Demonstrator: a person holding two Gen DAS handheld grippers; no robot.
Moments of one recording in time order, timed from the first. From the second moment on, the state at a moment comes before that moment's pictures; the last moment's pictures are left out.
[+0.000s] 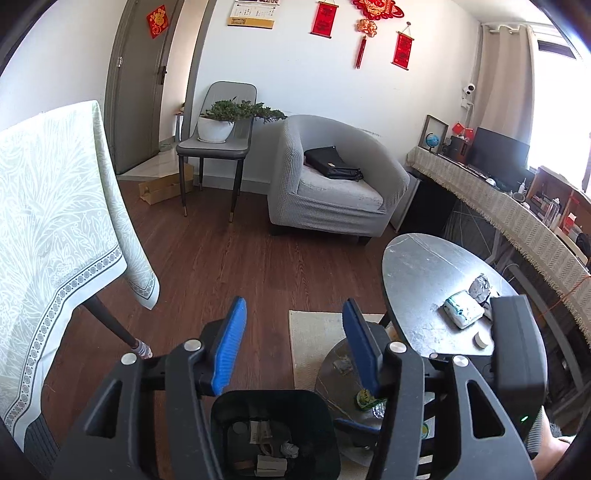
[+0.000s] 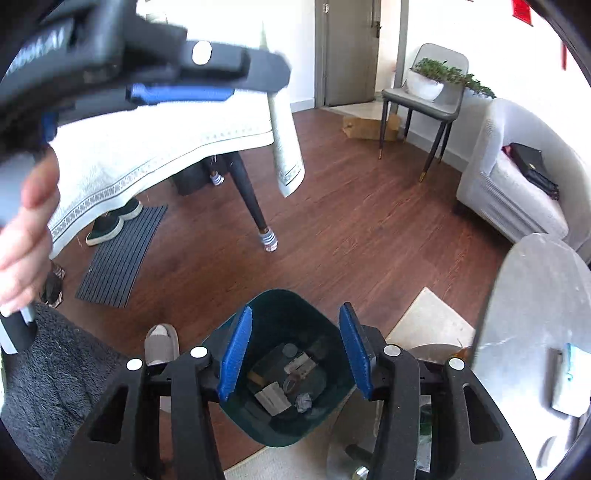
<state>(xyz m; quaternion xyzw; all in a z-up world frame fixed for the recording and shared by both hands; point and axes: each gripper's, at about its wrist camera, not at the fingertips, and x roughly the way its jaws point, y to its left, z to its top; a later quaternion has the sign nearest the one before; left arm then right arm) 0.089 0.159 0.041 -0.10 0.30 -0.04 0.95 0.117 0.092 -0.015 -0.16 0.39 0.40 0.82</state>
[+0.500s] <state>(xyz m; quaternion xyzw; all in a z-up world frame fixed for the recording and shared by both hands) 0.126 0.058 0.035 -0.09 0.31 -0.14 0.94 0.151 -0.053 0.030 -0.12 0.37 0.28 0.88</state>
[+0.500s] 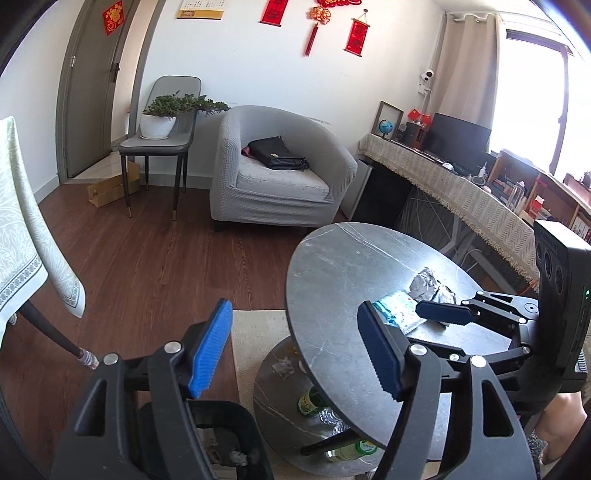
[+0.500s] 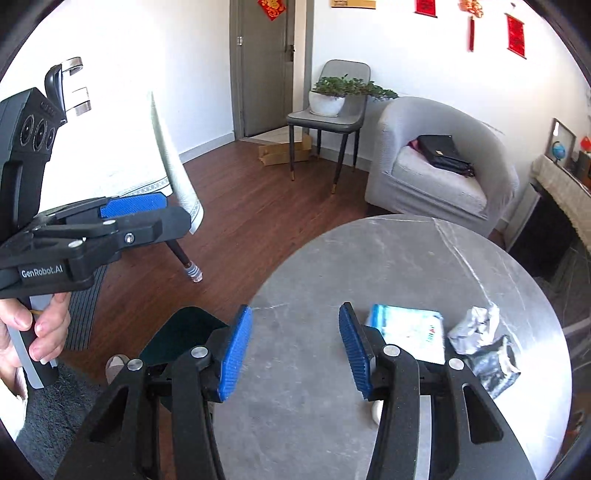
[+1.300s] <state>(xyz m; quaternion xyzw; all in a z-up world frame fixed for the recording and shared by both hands) 0.156 -0.089 -0.027 0.03 0.39 -0.26 0.88 0.197 -0.214 0.011 -0.07 0.40 0.16 0.90</state>
